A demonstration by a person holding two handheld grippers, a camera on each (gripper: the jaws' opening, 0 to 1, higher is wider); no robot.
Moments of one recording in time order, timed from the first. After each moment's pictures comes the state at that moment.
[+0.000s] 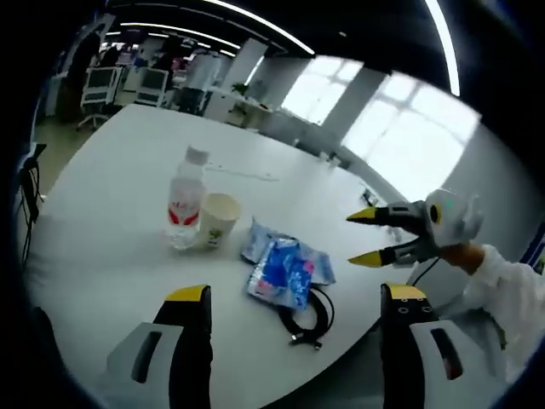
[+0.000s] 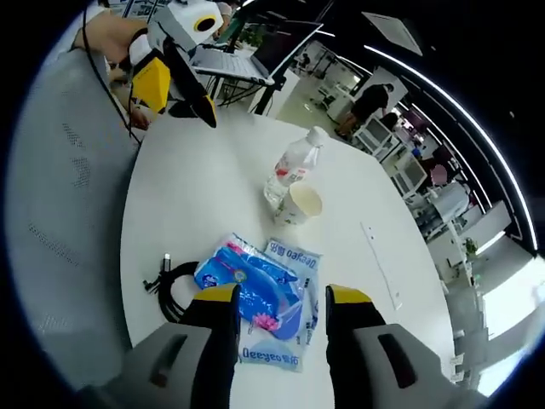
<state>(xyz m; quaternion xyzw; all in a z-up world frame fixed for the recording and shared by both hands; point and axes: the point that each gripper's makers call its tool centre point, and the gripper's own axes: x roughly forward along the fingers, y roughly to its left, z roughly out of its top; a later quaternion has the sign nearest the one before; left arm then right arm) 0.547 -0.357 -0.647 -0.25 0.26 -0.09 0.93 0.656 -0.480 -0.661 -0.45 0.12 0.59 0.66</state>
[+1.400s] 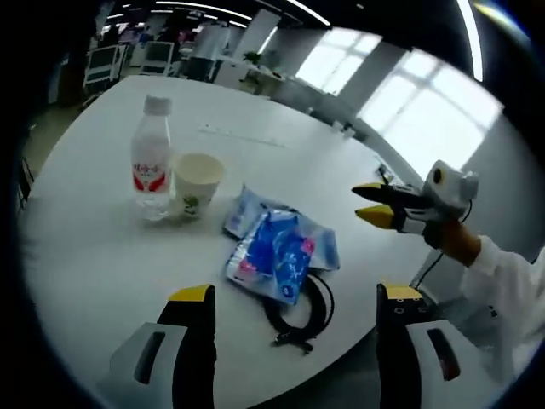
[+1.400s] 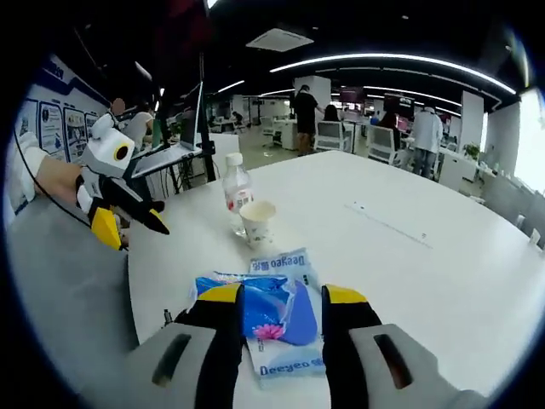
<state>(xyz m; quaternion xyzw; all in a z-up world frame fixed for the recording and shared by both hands) 0.586 -0.402 -0.691 -0.25 0.33 -0.04 0.91 0.725 -0.505 -0.681 -0.15 0.21 0.61 0.75</state>
